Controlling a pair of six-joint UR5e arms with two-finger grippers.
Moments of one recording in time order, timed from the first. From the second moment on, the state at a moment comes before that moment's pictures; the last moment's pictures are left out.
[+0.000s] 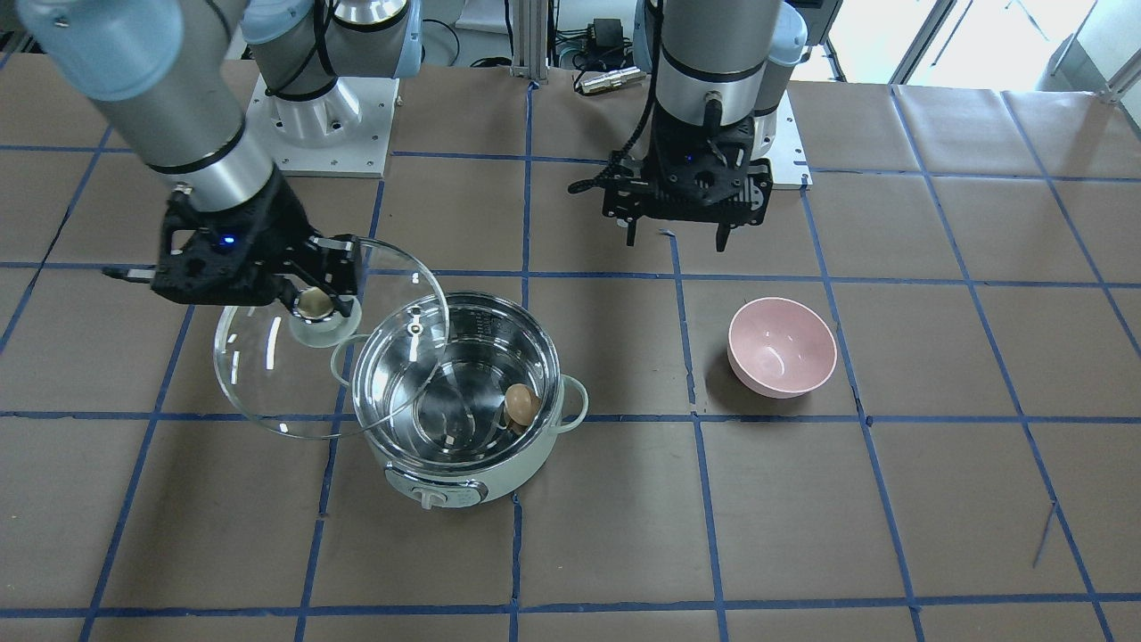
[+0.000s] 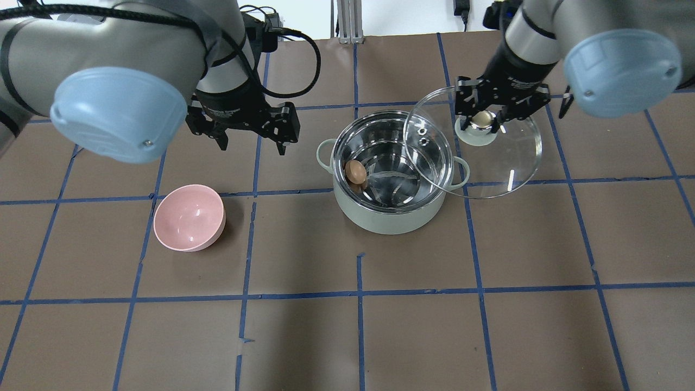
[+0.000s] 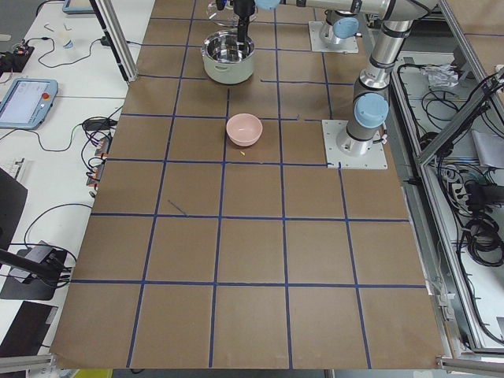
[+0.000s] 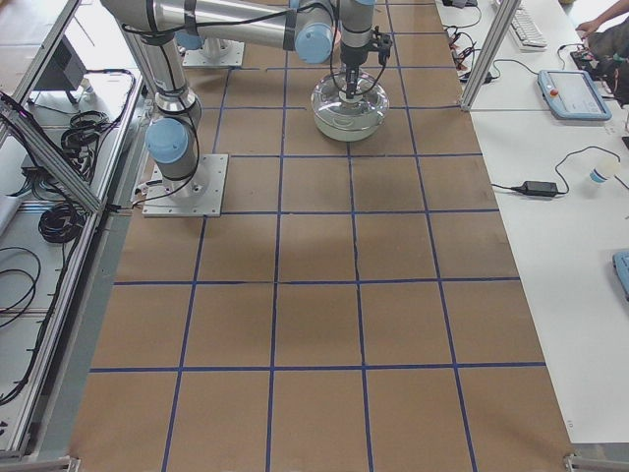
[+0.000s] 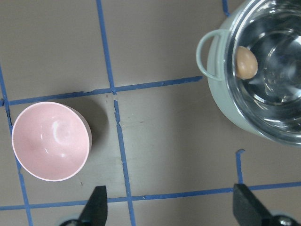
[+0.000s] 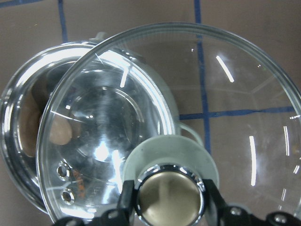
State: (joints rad) left arm -1.77 -1.63 -1.56 -1.50 1.64 -0.09; right arm 1.63 -1.46 1.63 -1.80 -1.45 0.13
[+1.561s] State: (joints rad) left arm -1.66 -1.63 -1.53 -1.50 1.59 0.00; right arm 1.80 -1.33 1.64 -1.94 -1.46 0.22
